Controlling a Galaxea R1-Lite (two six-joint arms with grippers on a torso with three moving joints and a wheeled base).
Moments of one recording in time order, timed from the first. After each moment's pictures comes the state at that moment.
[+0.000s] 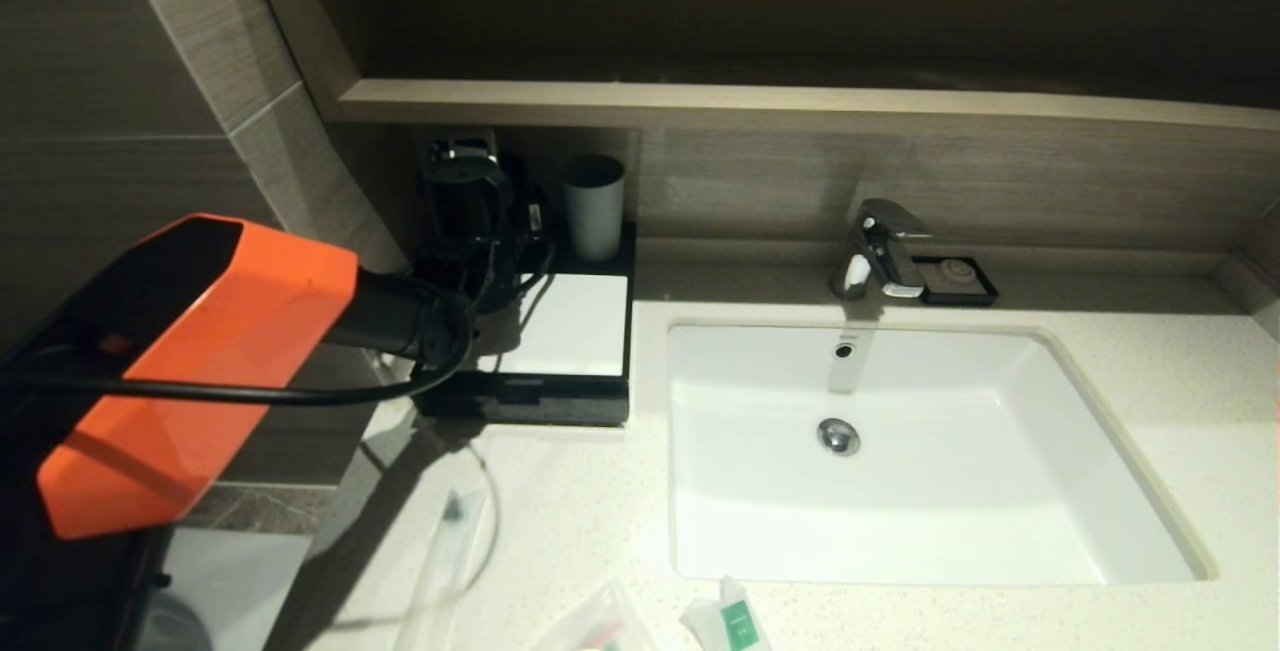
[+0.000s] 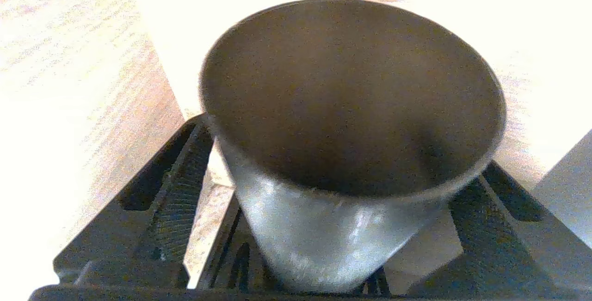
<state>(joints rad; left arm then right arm) -0.37 2.28 -1.62 -0.81 0.51 0.02 -0.01 0.00 0.00 0.01 0.01 -0.05</state>
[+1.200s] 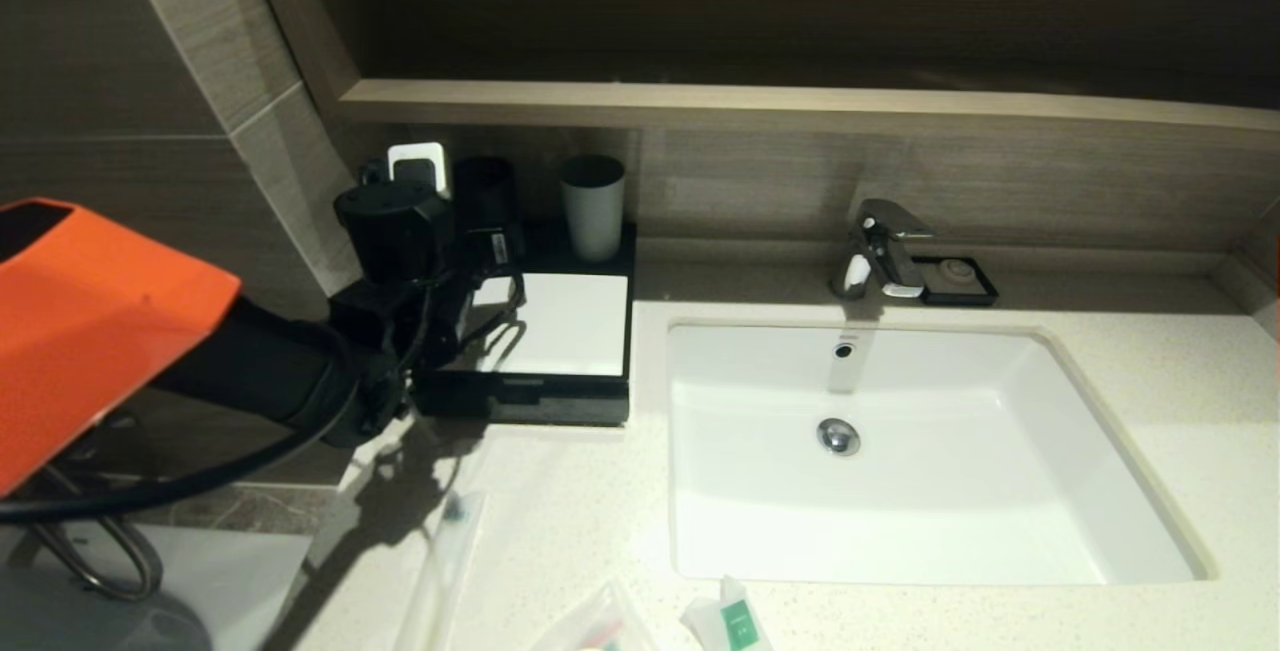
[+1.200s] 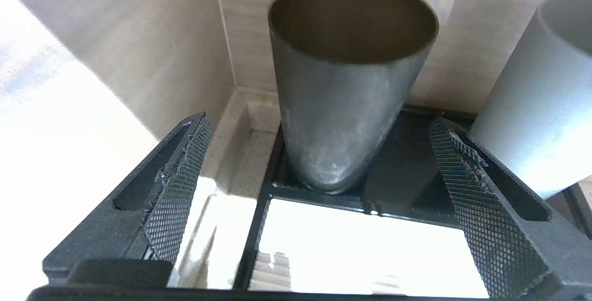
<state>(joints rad) -0.40 2.01 -1.11 -1.02 0.50 0.02 -0.01 0.00 0.00 0.01 0.01 -0.05</state>
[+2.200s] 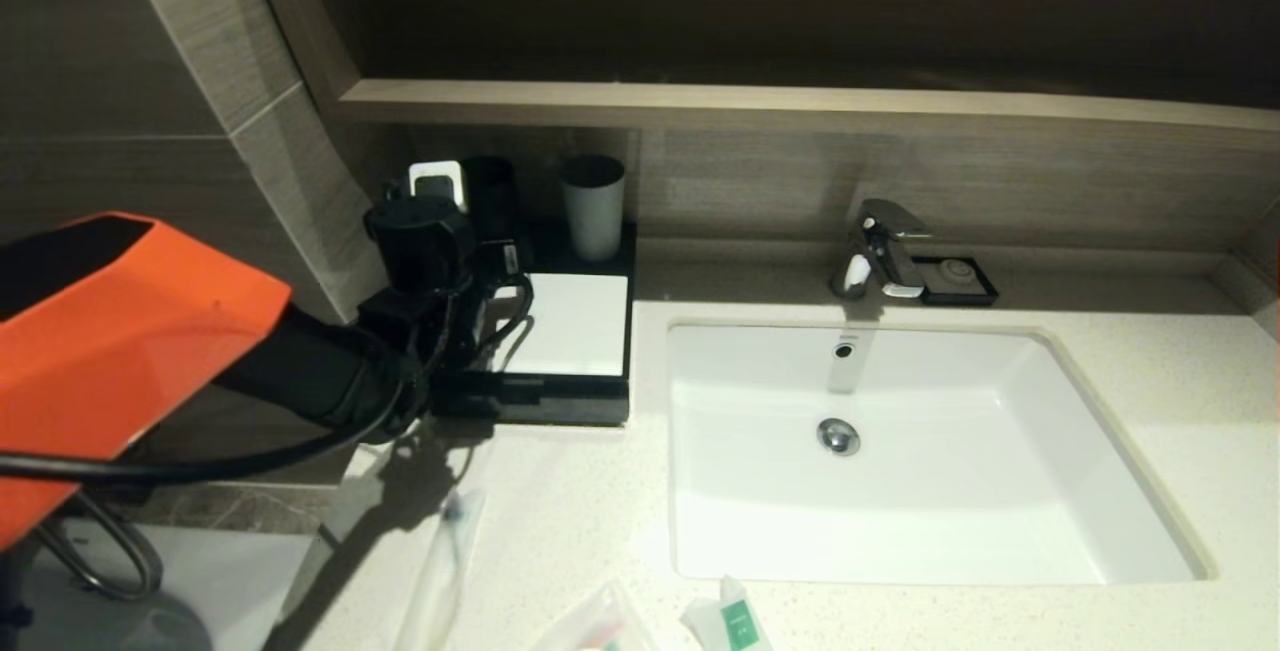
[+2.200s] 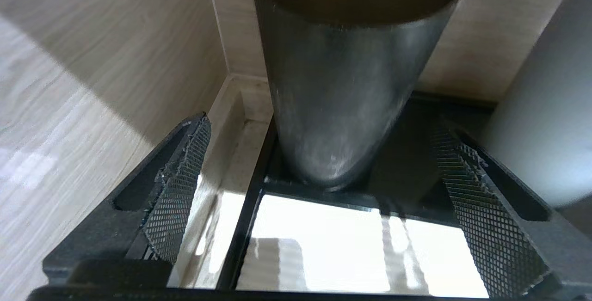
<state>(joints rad) -0.39 2.08 -1.17 -1.02 0.51 0.01 -0.01 0.00 0.00 0.01 0.01 -0.05</state>
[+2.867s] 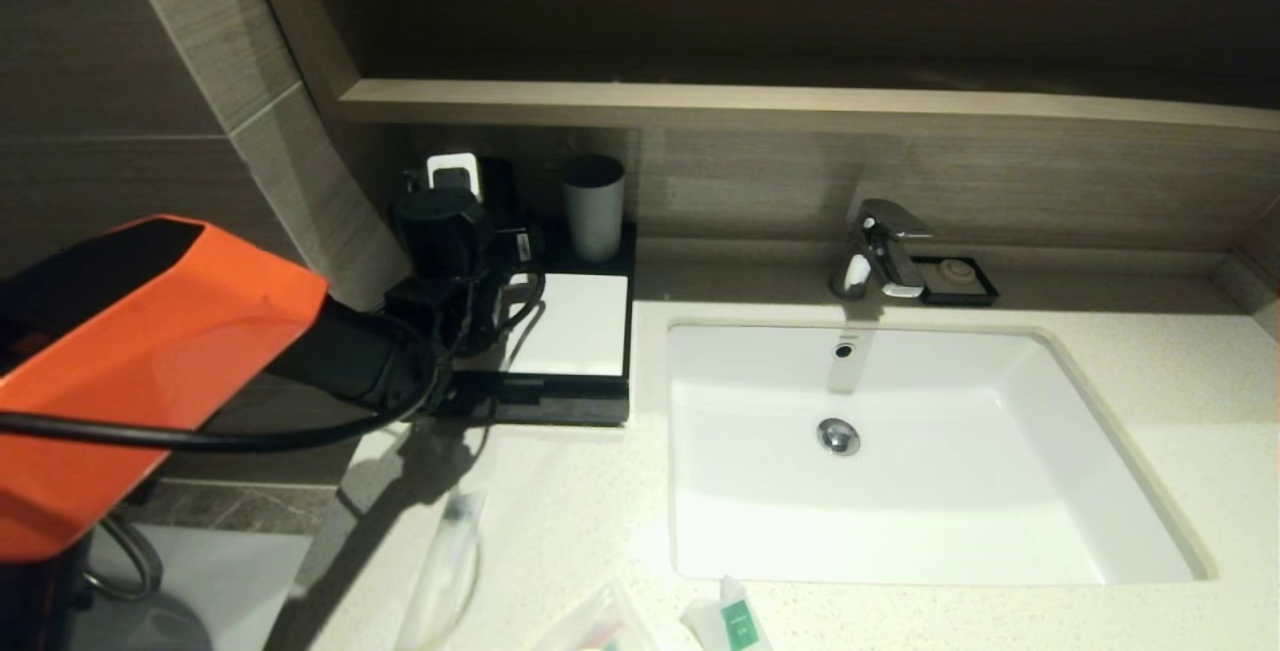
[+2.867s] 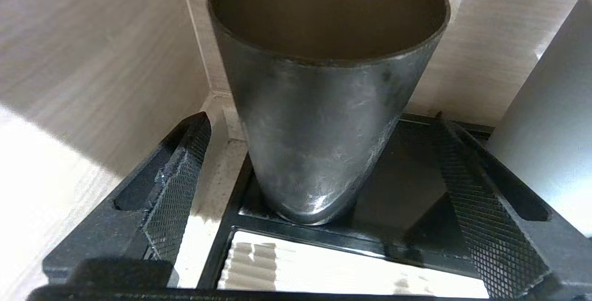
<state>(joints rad) -0.39 2.16 -1.29 -1.00 0.51 0.01 -0.01 0.00 0.00 0.01 0.01 -0.05</state>
